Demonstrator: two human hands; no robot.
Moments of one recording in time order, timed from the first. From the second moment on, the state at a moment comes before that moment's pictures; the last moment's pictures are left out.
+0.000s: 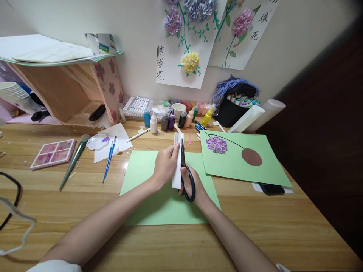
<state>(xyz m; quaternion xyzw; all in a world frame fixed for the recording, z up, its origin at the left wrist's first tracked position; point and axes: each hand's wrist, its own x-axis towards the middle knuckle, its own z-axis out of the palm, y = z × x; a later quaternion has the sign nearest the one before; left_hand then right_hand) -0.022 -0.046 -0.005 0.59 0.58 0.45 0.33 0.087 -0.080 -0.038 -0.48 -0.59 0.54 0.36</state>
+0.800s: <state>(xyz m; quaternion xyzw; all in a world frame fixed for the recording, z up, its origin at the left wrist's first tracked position) -0.019 -0.050 -0.011 0.58 0.57 0.46 0.37 0.089 -0.079 -0.039 -0.49 -0.59 0.53 0.36</state>
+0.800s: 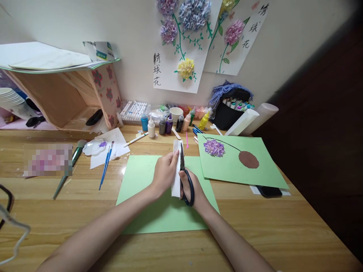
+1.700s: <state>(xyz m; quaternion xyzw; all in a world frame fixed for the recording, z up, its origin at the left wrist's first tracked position) -0.026 -0.043 -0.009 0.59 0.59 0.42 0.36 0.100 -0.069 -0.035 -0.52 -0.53 0.54 0.39</state>
